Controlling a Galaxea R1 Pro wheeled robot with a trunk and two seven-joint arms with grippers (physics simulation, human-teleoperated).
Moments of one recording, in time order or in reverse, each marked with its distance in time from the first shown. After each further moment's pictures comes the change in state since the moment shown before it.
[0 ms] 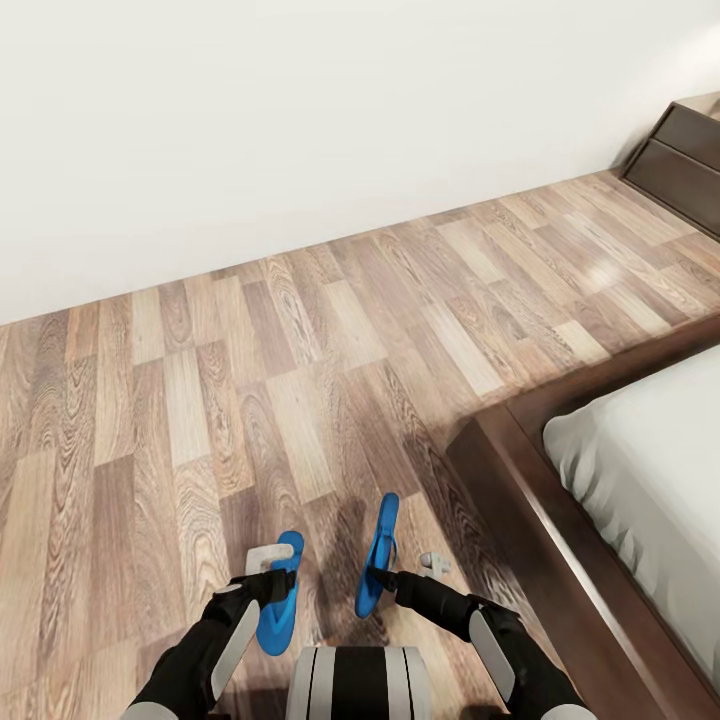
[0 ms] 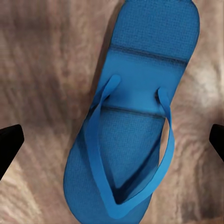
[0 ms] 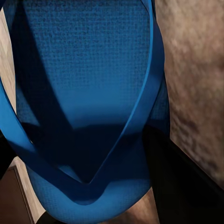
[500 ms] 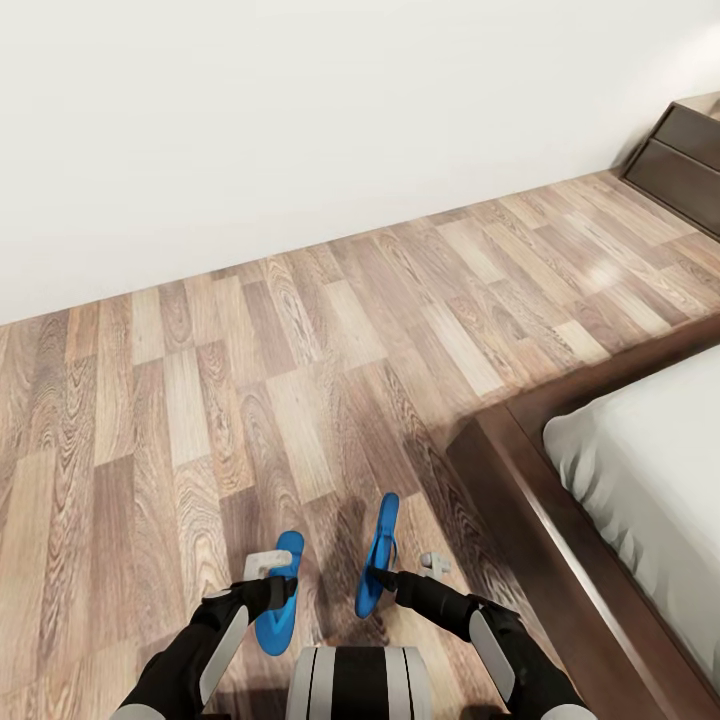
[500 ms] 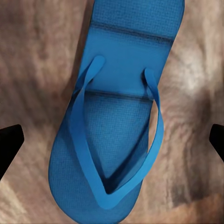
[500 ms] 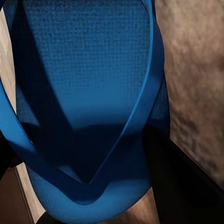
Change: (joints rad) left arm 0.000 0.035 0.001 0.035 0.002 0.002 -0.147; right arm 0.000 0.000 -0.001 0.000 0.000 0.000 0.000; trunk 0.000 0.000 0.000
